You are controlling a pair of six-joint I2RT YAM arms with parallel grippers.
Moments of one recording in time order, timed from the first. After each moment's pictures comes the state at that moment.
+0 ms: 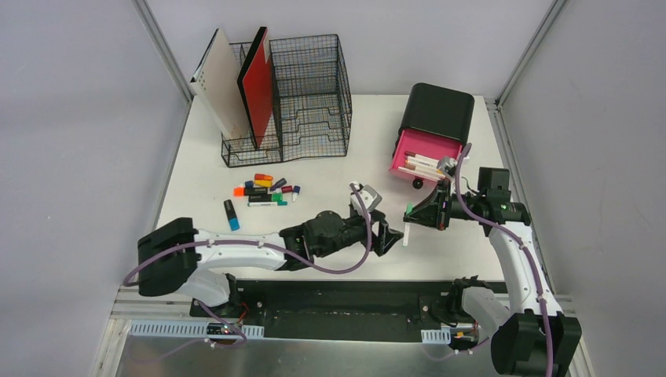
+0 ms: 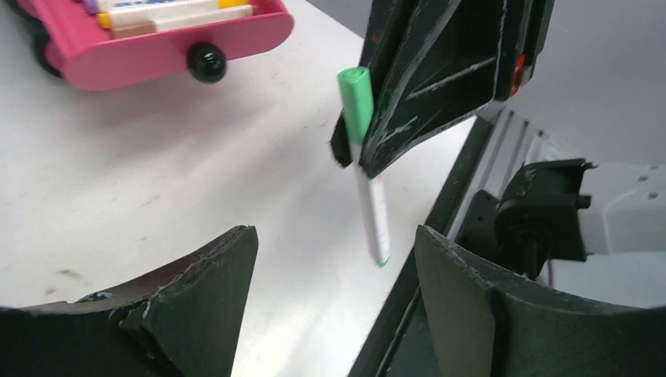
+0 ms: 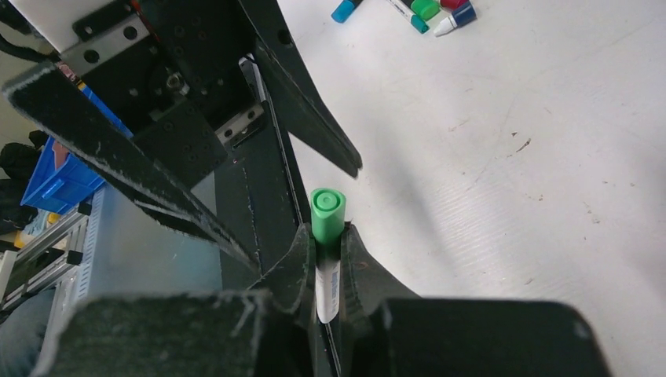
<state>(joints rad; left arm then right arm) -1.26 1.44 0.74 0.59 -0.18 -0.38 -0.03 0.95 0.74 -0.72 -1.34 -0.40</state>
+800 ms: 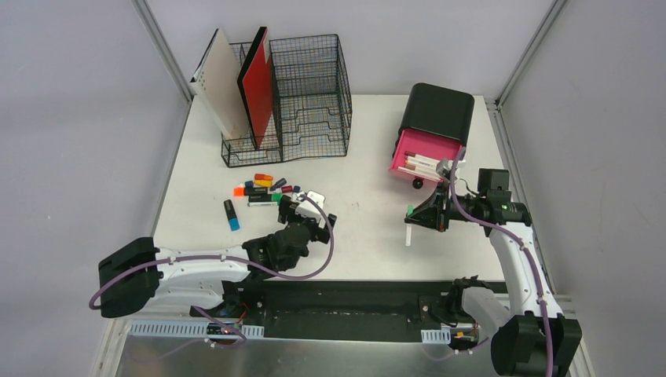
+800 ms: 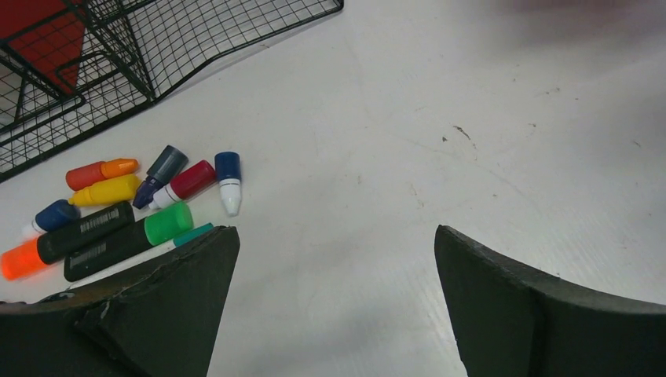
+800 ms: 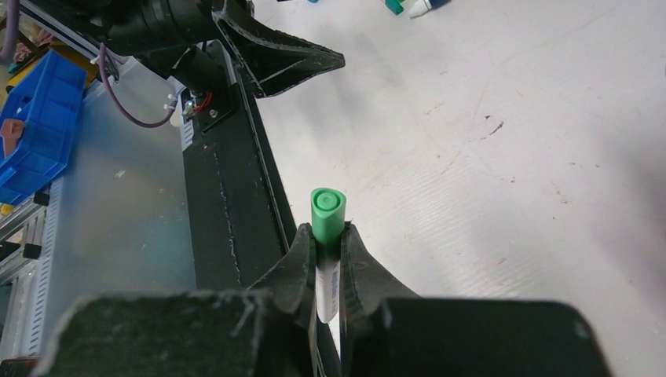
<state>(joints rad) -1.17 1.10 0.39 0.34 -0.80 -0.12 -0.03 0.94 0.75 -0.79 -1.27 -0.50</state>
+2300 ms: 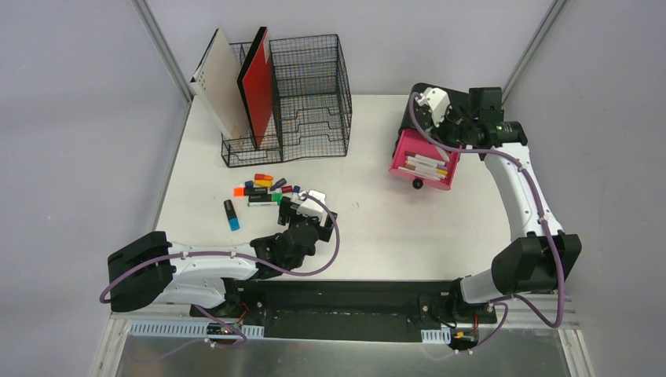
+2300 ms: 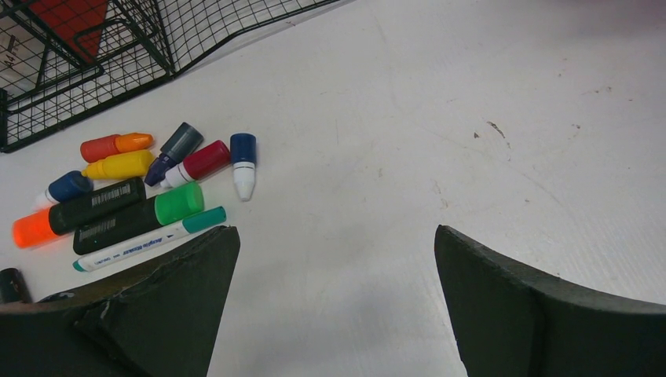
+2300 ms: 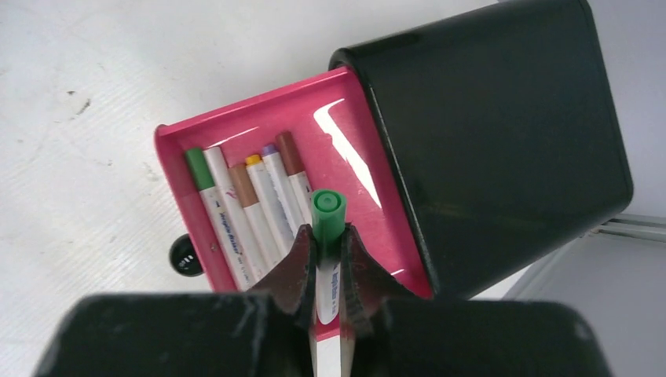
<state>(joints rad) -1.17 1.19 0.42 0.34 -0.89 -0.19 0.10 1.45 1.48 -0.81 -0.44 -0.77</state>
